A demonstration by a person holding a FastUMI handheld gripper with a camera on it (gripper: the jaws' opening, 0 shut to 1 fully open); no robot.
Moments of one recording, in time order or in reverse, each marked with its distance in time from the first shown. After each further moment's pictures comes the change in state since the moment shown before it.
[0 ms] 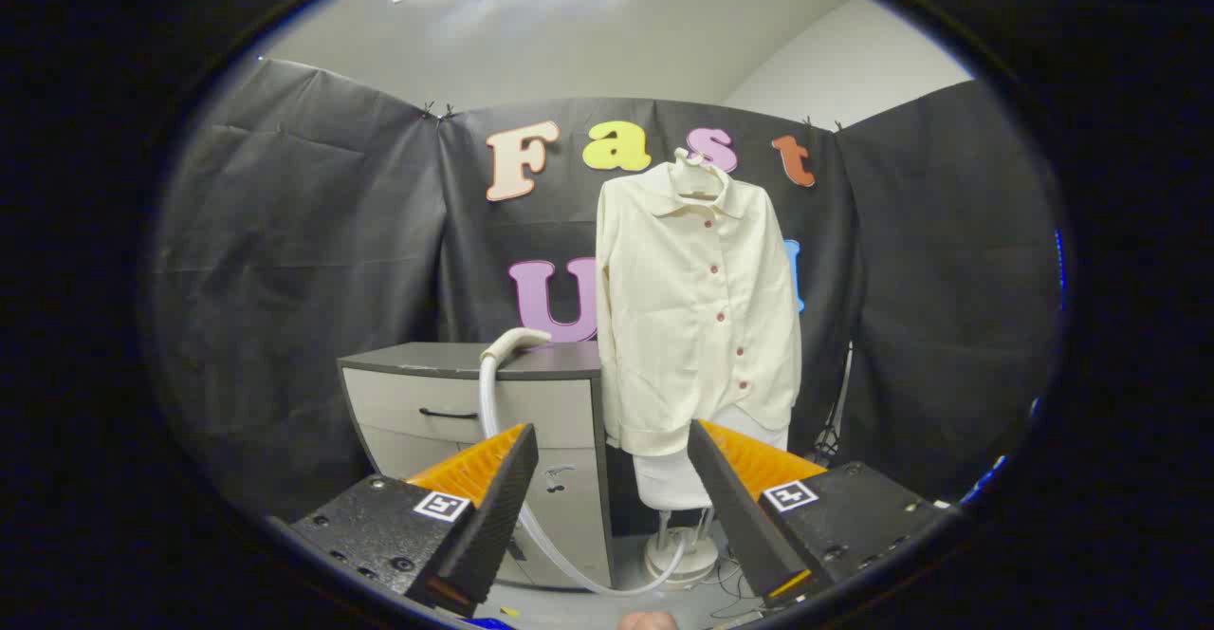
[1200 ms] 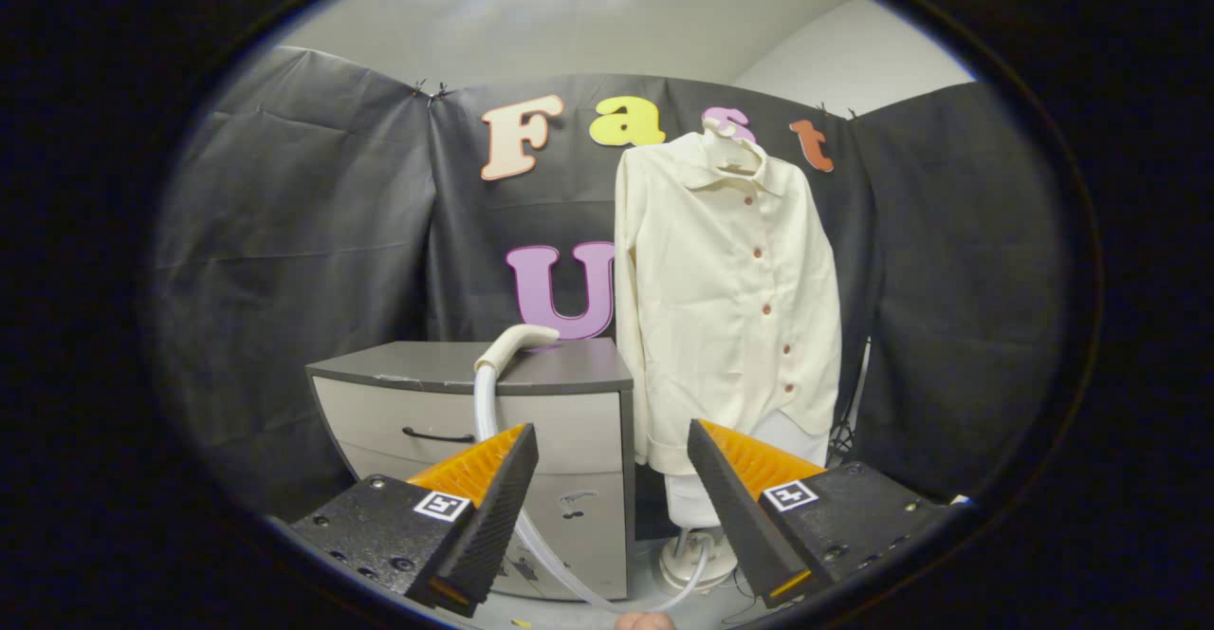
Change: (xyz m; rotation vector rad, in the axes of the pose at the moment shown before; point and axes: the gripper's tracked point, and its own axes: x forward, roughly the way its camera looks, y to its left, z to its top) arm 0.121 0.058 -0.007 -0.017 0.030 0.006
